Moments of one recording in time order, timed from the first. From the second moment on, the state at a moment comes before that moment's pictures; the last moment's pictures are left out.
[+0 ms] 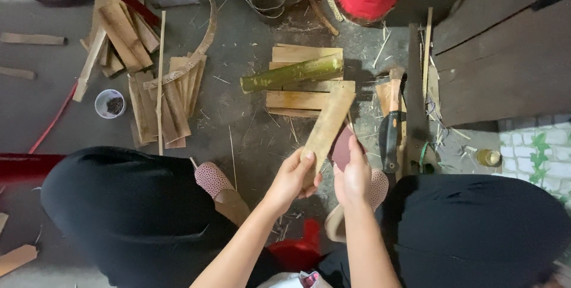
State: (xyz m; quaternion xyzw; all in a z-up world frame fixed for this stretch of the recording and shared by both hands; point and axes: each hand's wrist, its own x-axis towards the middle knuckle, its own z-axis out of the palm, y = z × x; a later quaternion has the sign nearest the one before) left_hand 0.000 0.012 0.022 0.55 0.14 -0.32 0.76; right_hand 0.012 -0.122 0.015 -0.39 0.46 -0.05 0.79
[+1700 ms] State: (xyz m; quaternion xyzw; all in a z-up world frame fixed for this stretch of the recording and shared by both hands) left_hand -0.006 -0.002 0.035 0.84 0.02 -0.21 0.50; right_hand 0.024 -0.107 -0.003 -0.55 0.46 -0.03 0.70
